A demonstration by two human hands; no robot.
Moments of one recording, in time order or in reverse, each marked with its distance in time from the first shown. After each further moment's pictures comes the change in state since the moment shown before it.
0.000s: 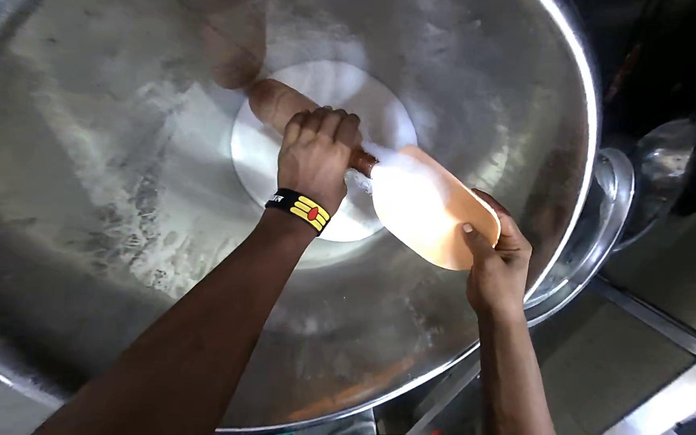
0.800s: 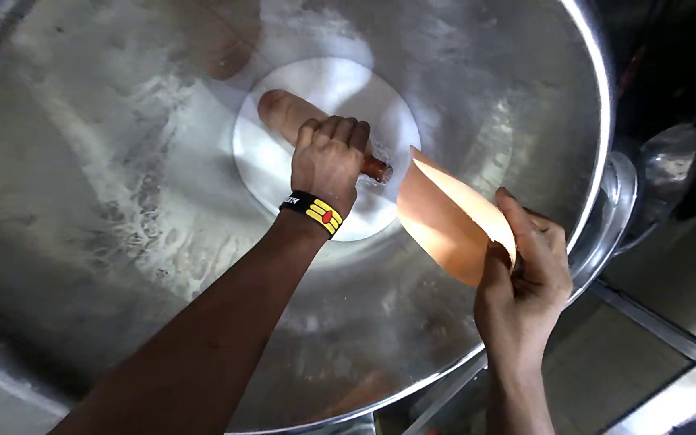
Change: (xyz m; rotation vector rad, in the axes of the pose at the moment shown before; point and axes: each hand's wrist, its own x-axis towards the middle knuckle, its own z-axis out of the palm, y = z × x) left_hand 0.001 0.009 0.004 0.046 -0.055 -0.005; right_hand -0.018 -0.047 0.010 -0.547 0.153 -0.291
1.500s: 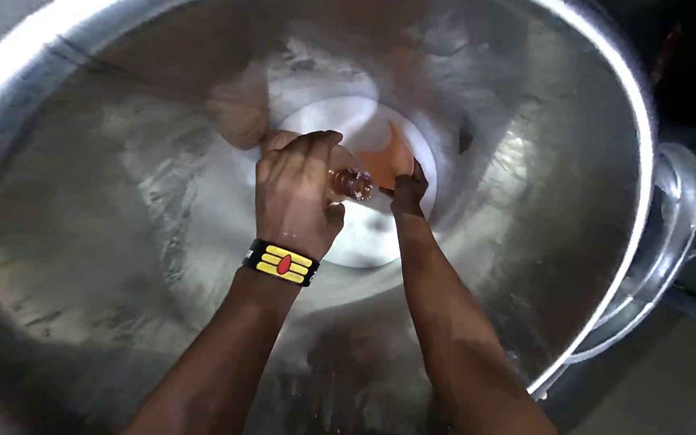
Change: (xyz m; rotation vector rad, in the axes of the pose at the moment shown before) left_hand -0.019 -0.036 -0.030 -0.225 0.230 -0.026; right_hand 0.096 0.100 0.294 0.860 0.033 0.903
